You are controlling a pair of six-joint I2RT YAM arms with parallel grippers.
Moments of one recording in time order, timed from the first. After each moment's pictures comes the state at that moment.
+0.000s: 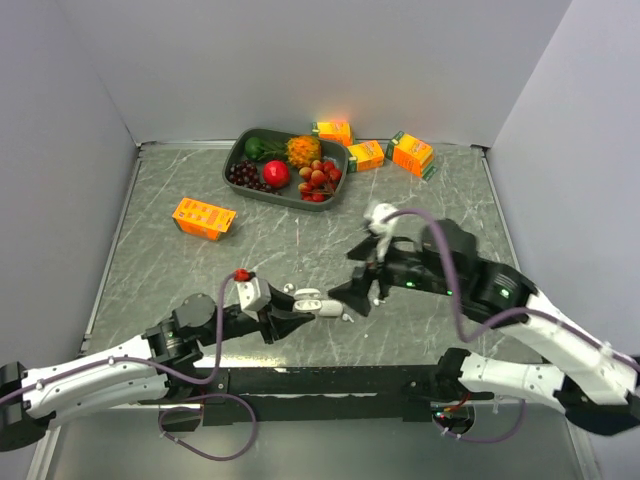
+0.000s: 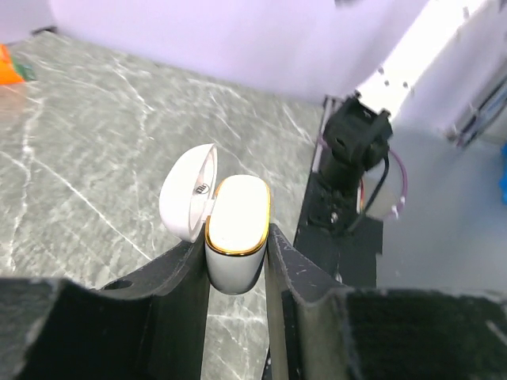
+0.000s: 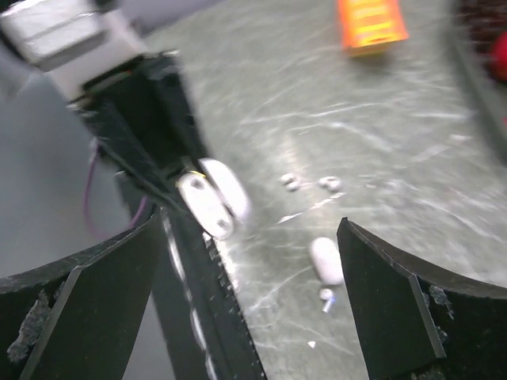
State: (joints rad) left arm -1.13 0.61 0.38 0.30 0.17 -0.16; right arm 0.99 0.92 1.22 -0.62 -0.22 0.08
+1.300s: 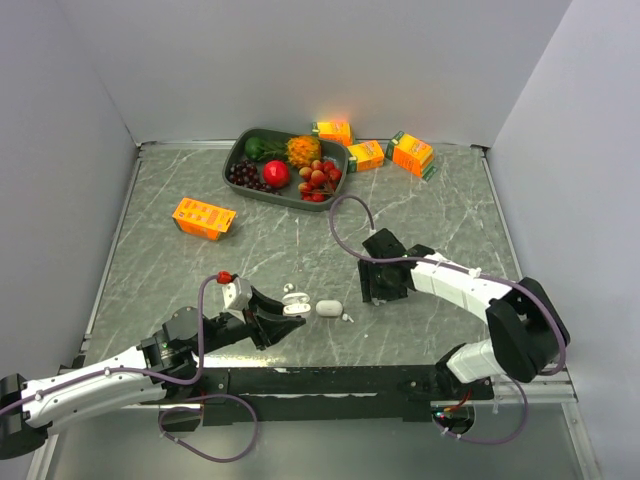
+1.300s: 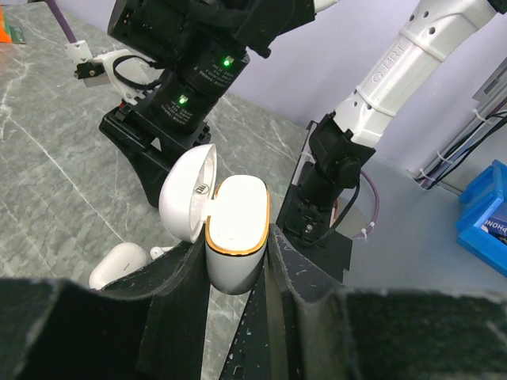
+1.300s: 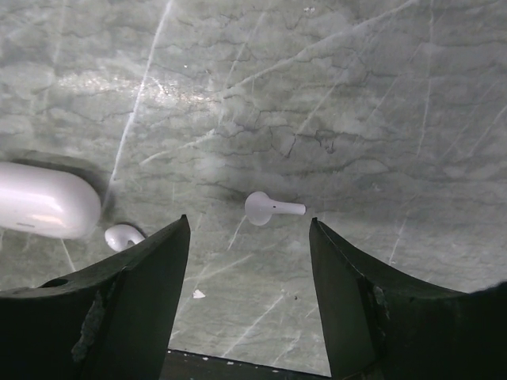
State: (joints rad) left arm -1.12 0.44 0.23 0.35 0.09 -0.37; right arm 0.61 1.39 0.78 -0.60 0.08 0.49
